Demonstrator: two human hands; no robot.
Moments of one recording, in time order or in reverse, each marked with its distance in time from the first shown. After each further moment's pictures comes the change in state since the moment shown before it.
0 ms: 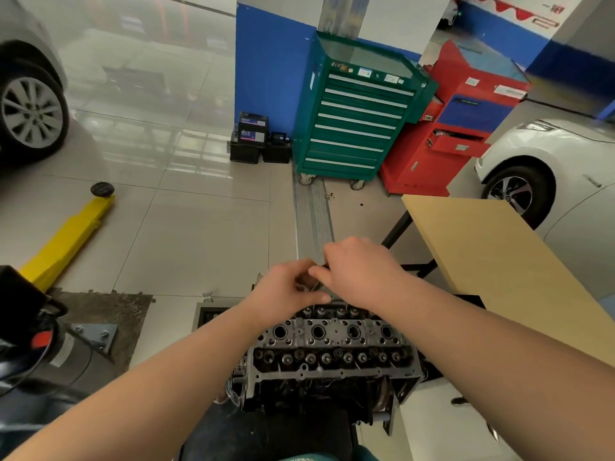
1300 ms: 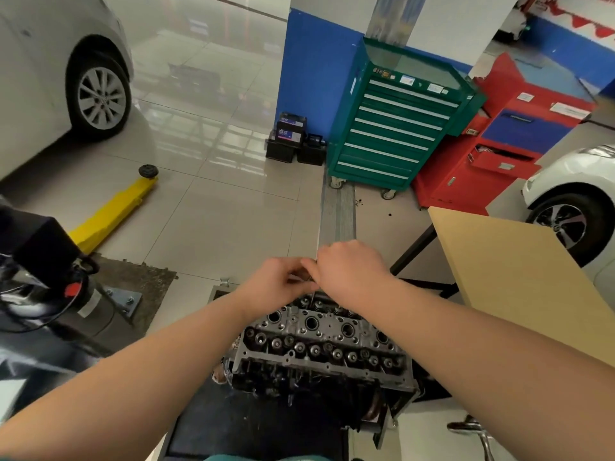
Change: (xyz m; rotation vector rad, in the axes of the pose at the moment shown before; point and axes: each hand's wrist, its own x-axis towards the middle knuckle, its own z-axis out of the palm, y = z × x) left_hand -0.017 0.003 0.016 0.013 0.089 0.054; right_hand 0.001 0.011 0.031 -0.061 0.119 -0.191
